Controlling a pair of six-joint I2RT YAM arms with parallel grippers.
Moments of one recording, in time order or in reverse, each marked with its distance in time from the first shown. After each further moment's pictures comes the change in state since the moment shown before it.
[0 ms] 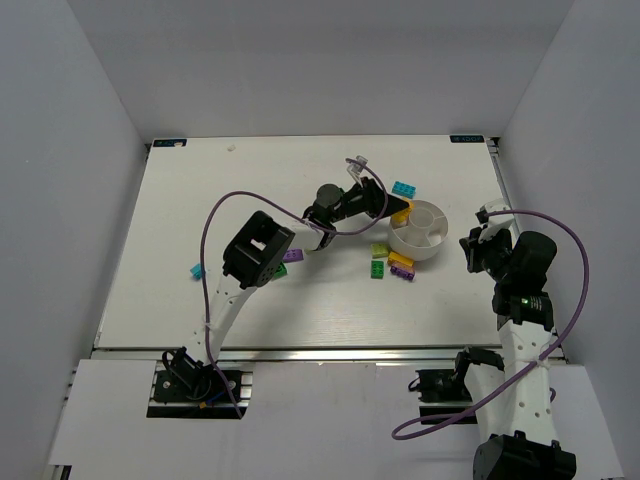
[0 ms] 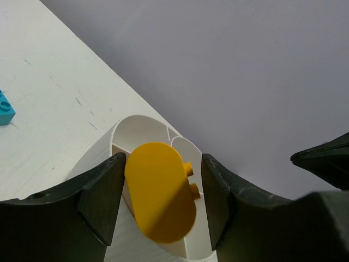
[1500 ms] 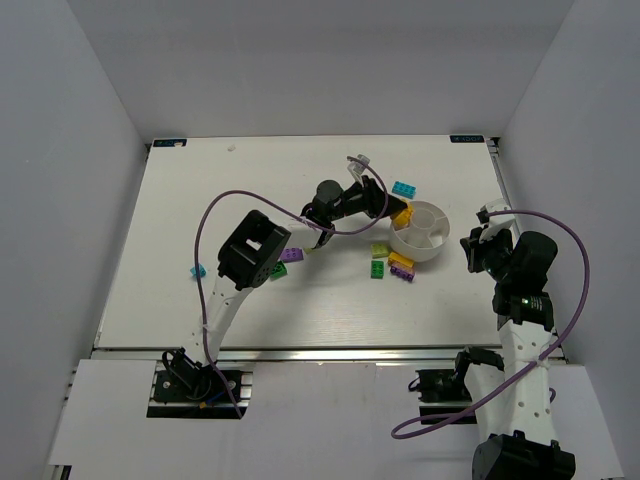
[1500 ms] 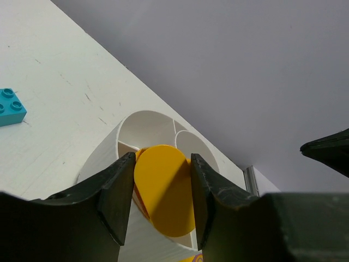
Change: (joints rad) left arm 0.000 -0.062 -0.041 -0.094 0.013 0.114; right arm -0.007 0.000 0.000 0.000 -0.004 0.000
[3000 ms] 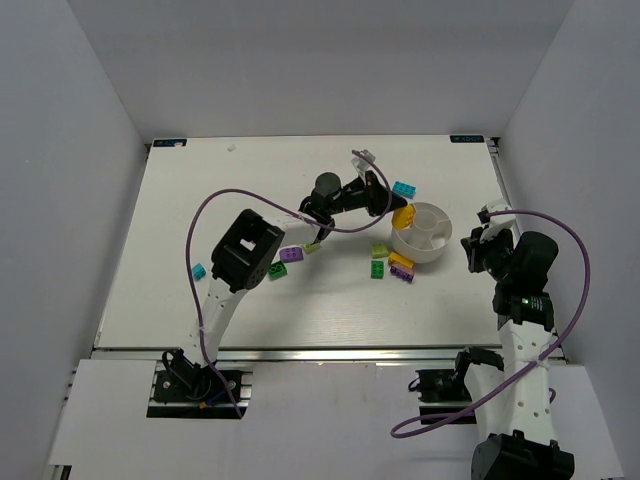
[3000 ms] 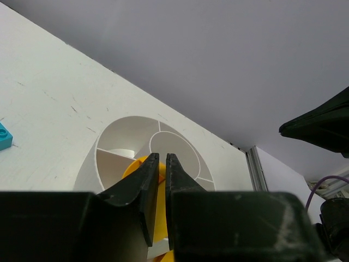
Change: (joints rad) left arm 0.000 -0.074 -0.003 -0.049 0.092 0.131; right arm -0.006 0.000 0.000 0.000 0.000 0.000
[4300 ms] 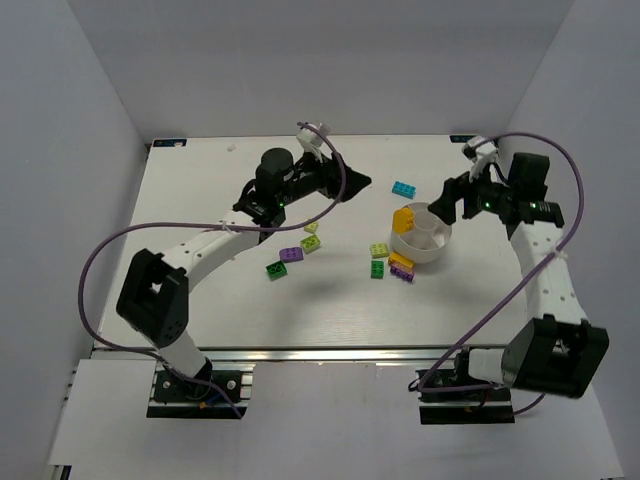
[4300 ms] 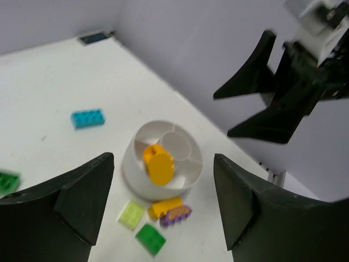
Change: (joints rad) left arm 0.063 -0.697 -0.348 -0.493 -0.261 0.228; right arm 0.085 0.558 0.498 -0.188 -0.235 -0.075
